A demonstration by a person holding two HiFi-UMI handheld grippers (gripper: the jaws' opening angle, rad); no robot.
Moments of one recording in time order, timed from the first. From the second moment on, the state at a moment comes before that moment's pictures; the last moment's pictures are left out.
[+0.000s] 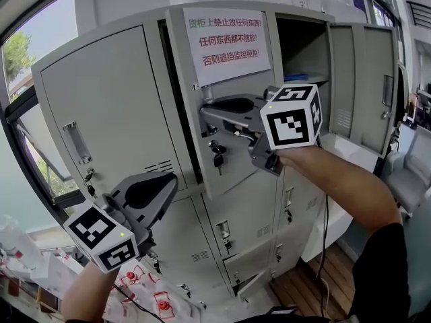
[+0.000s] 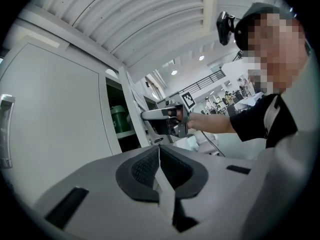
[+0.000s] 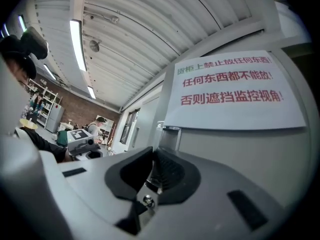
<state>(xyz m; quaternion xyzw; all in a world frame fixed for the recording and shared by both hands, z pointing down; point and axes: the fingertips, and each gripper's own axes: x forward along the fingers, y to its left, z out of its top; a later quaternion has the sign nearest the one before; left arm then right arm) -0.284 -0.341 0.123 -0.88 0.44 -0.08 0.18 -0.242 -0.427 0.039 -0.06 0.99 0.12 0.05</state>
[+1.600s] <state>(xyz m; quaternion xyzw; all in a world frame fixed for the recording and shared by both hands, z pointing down) -0.175 -0.265 0.144 -0.86 0.50 -0.04 0.11 -0.101 -0.368 0.041 0.16 0.98 0.10 0.11</state>
